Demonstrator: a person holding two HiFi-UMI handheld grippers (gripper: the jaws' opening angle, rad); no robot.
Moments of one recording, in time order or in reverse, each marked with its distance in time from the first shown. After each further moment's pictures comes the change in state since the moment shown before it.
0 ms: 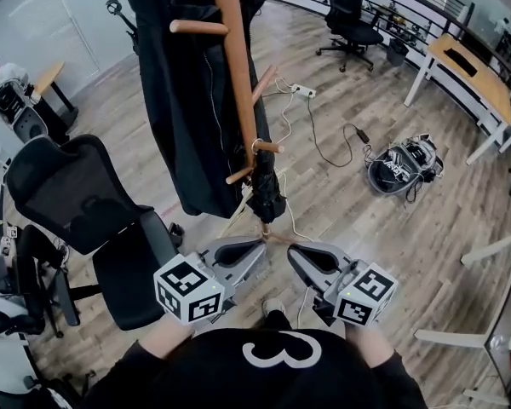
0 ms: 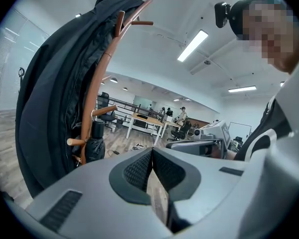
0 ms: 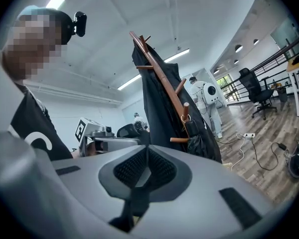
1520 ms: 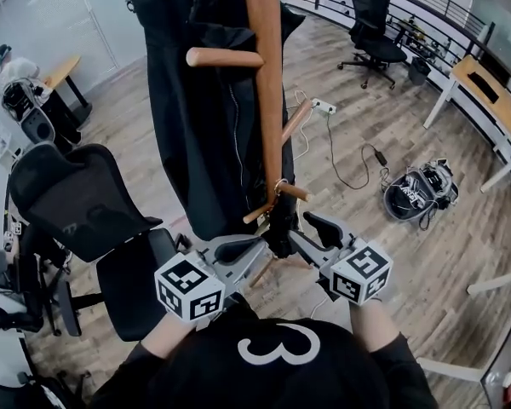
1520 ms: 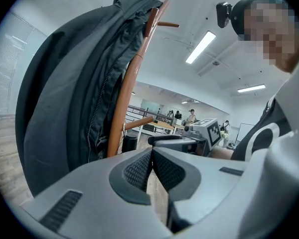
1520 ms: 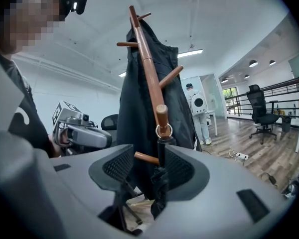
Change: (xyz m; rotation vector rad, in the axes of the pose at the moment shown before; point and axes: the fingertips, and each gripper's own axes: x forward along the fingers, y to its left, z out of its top) left arm 0.013 0.107 0.035 0.000 -0.044 0.098; right arm 0.114 -0.107 0.038 -0.206 0.078 -0.046
